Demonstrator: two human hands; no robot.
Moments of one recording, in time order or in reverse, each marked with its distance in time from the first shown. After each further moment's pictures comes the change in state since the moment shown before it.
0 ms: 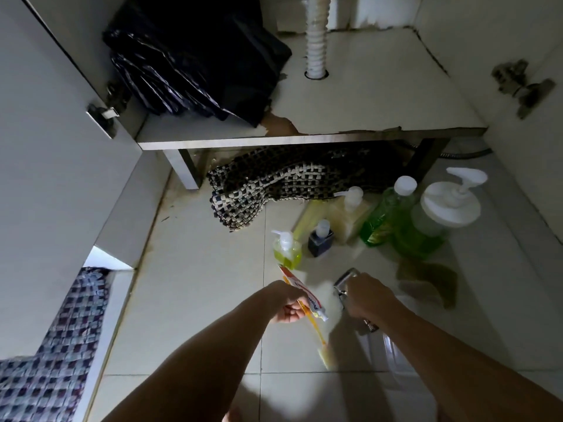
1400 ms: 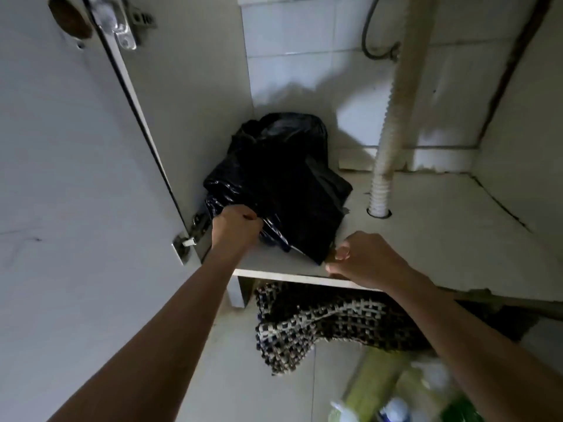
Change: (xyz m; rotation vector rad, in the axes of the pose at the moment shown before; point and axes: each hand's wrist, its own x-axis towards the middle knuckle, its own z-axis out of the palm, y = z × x) left_hand -0.157 0.222 -0.221 0.096 1.014 0.870; right_hand 0.067 -0.120 -0.285 0.401 0.408 -0.341
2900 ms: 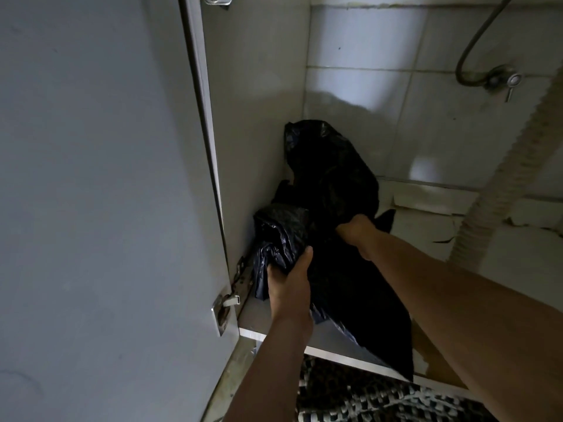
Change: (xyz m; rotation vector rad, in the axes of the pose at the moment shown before) left_hand 0.082 -0.063 0.056 -1.268 0.033 -0.347; right_hand 0.241 -0.104 0.049 0.442 0.020 0.234
